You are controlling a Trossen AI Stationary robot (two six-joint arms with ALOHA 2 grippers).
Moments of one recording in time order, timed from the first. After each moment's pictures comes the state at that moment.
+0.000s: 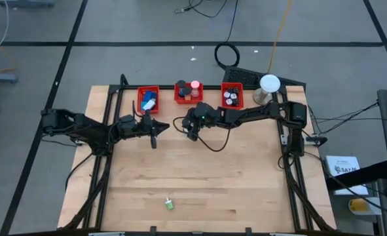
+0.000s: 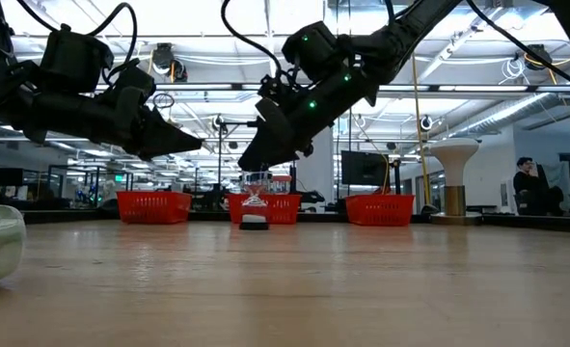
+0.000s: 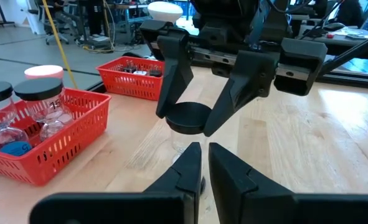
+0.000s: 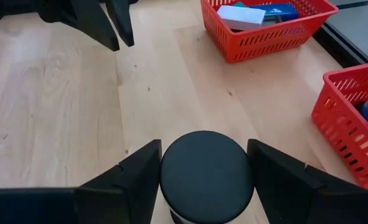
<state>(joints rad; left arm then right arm) 0.27 1.34 0.10 1.12 0.05 -0.03 -0.20 1.92 1.20 0.15 0.02 0.05</state>
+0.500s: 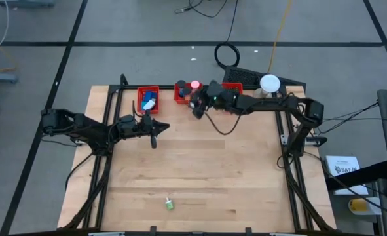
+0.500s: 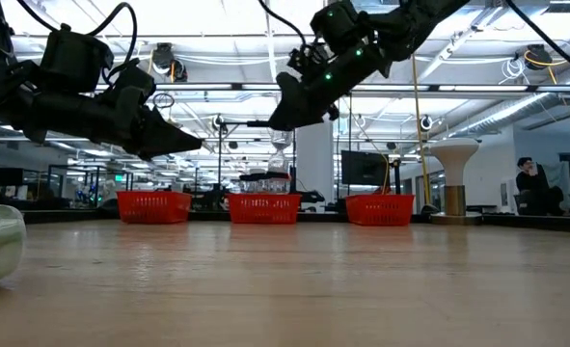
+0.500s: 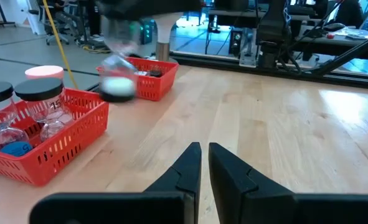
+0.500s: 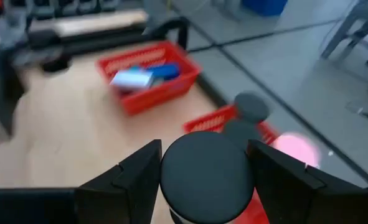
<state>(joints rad) 0.27 1.34 0.10 1.12 0.05 -0.03 -0.33 1.74 1.20 0.10 0.19 0.02</state>
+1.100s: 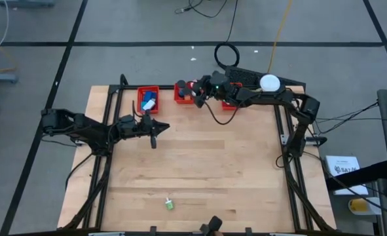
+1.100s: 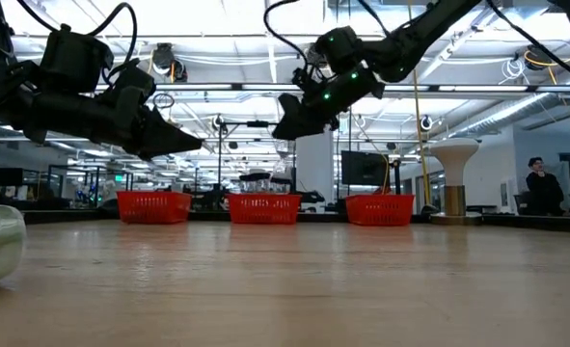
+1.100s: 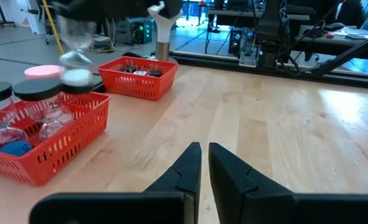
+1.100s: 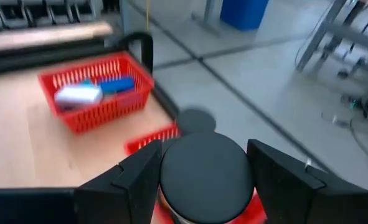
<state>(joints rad) 0.27 1.34 0.10 1.12 0.05 -0.03 -0.47 1.80 1.20 0.24 0.13 -0.06</state>
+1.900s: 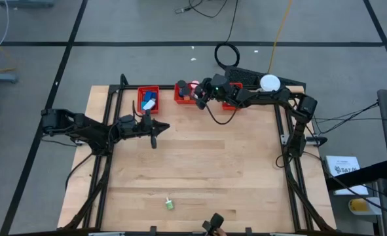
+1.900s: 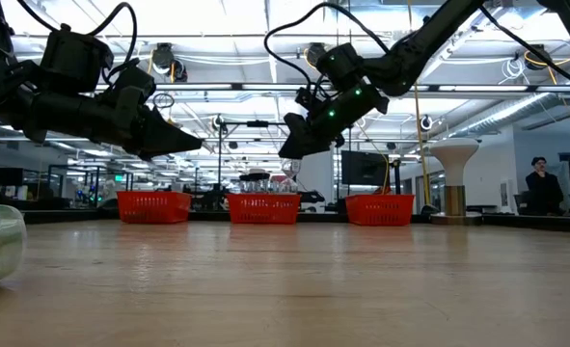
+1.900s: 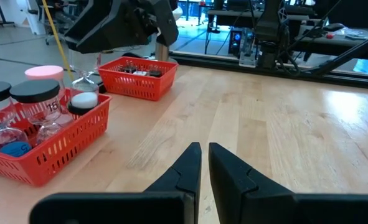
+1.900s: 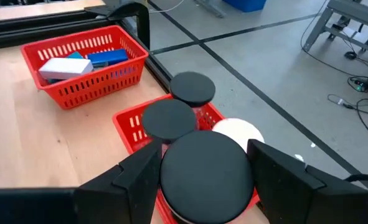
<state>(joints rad) 0.27 1.34 0.10 1.12 0.05 -0.03 -0.50 1.84 1.16 0.26 0.10 -0.04</state>
